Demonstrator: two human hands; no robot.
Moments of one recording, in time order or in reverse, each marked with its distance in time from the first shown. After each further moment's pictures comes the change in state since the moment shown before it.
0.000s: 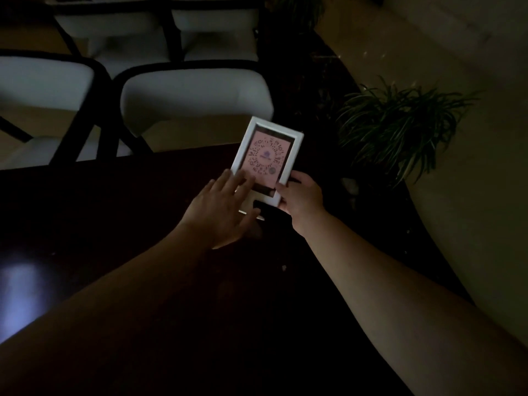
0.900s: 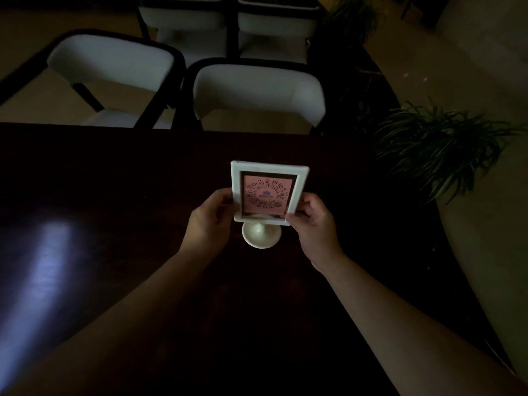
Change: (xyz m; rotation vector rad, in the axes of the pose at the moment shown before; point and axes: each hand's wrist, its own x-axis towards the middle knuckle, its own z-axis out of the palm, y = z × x) left_hand -0.182 -0.033 -0.008 -1.092 0.482 -0.397; right_hand -0.130 0.076 0.023 -0.207 -0.376 -0.390
